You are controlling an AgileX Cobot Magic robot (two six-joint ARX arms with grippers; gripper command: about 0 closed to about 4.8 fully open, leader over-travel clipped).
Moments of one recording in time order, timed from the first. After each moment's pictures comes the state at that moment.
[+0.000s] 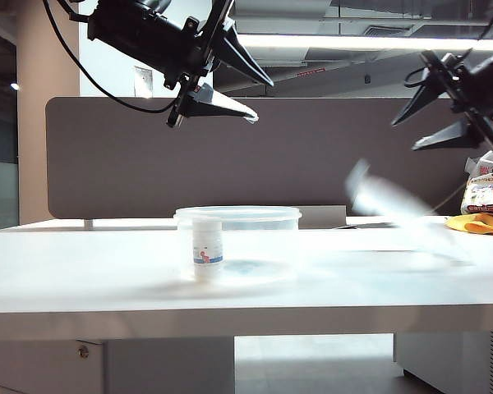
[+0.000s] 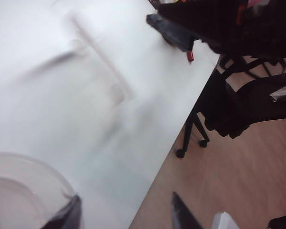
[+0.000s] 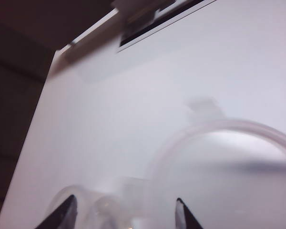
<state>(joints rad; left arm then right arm) -0.39 1.86 1.63 -0.42 0.85 -0.29 -0.08 1.80 1.39 -0.14 -0.77 0.49</state>
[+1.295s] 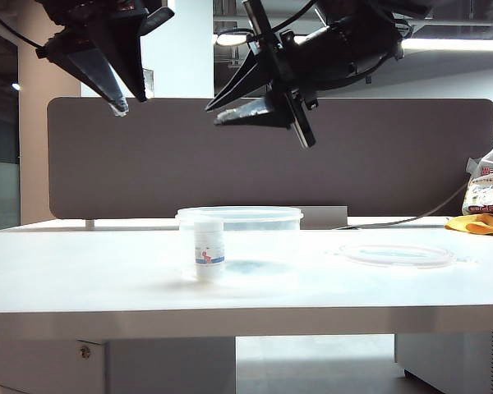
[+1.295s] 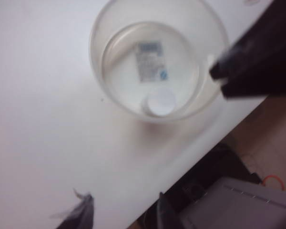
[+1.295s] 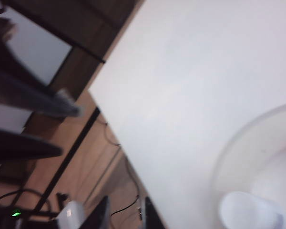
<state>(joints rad) -0.36 1.60 1.63 -1.10 0.26 0.18 0.46 1.80 1.39 -0.18 -0.83 0.42</state>
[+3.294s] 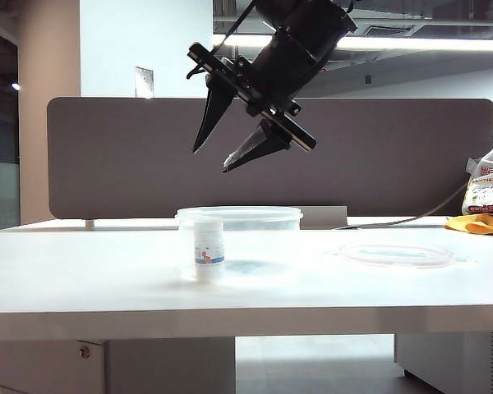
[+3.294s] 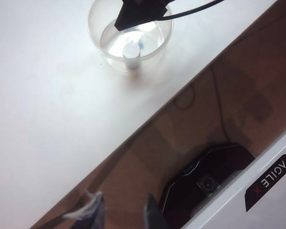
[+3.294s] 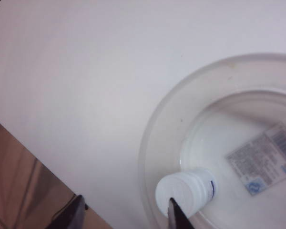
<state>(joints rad) -0.53 1.05 1.63 -1.43 0.09 0.12 0.59 1.91 1.63 -0.56 -0.40 0.44</state>
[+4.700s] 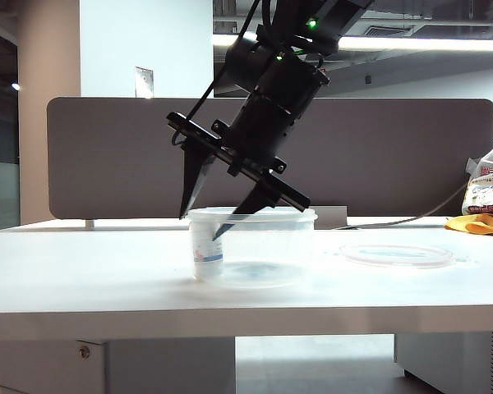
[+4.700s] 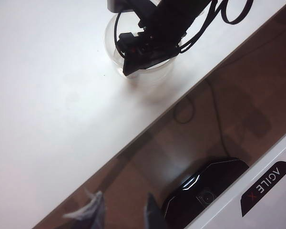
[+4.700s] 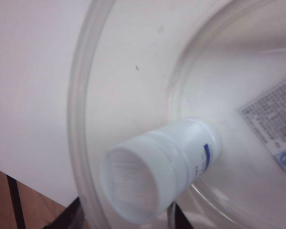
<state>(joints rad) -0.53 0.97 1.63 -1.43 0.09 0.10 0.65 2.04 1.63 -0.60 -0.35 0.78</state>
